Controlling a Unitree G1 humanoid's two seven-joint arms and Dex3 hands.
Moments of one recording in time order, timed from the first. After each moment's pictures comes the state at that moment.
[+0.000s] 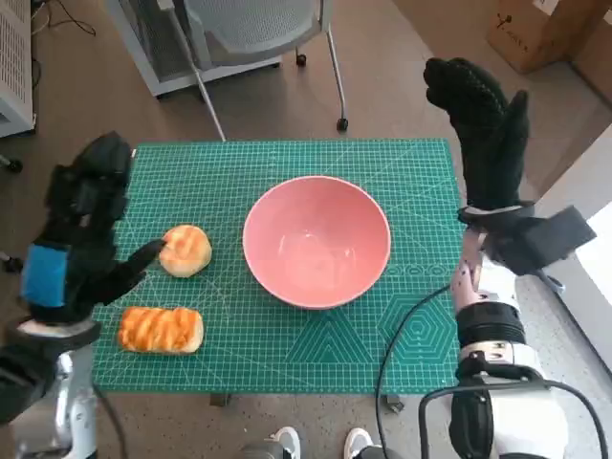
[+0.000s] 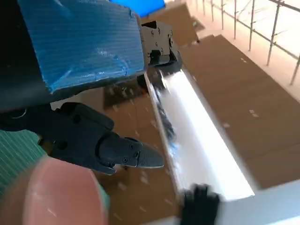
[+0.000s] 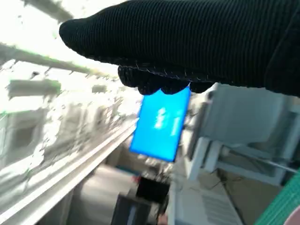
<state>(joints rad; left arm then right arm) -0.04 0.38 0.39 -0.34 -0.22 -0.13 -0.29 -0.96 -0.15 -0.28 1.09 0.22 -0.90 0.53</state>
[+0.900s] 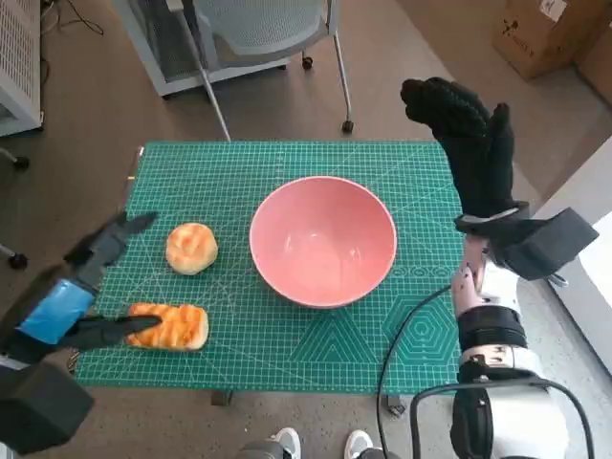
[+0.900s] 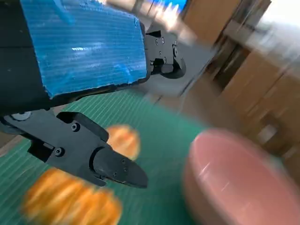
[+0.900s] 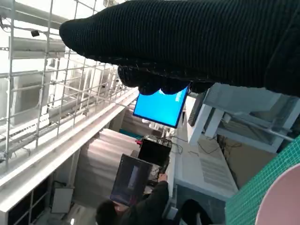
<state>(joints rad) 0.17 0.74 0.33 -0.62 0.20 0.31 -0.53 -0.97 -0.15 -0.28 1.11 0.27 -0.85 0.61</state>
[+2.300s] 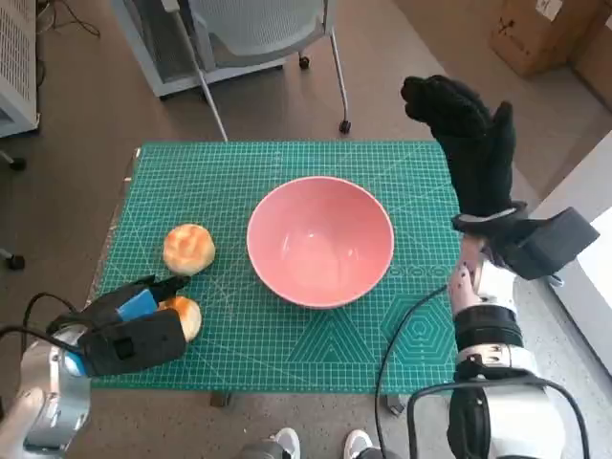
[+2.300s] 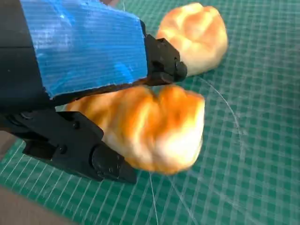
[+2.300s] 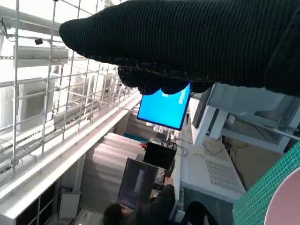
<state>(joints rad) -0.06 0.79 -0.16 -0.13 0.52 0.38 -0.49 -0.97 -0.14 -0.29 1.10 0.29 -0.84 0.63</state>
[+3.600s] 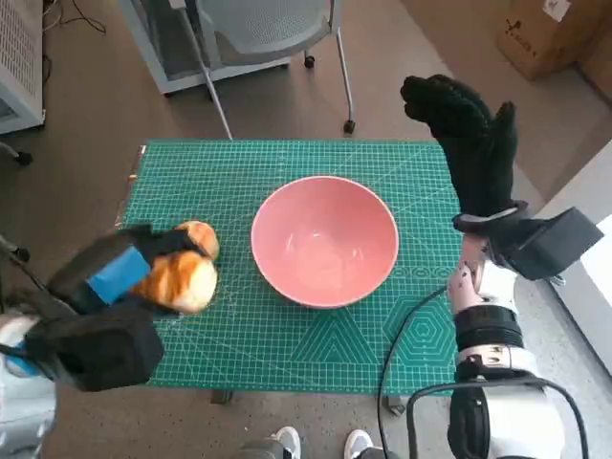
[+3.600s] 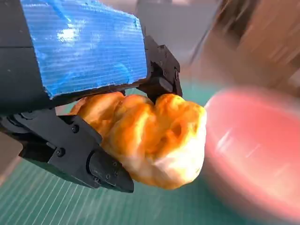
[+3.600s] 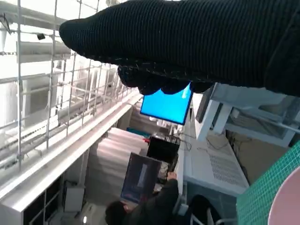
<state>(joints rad) -0.24 0.80 0.10 -0.56 0.35 0.37 -0.63 -0.96 -0.14 -0.27 1.09 0.31 -0.83 0.64</state>
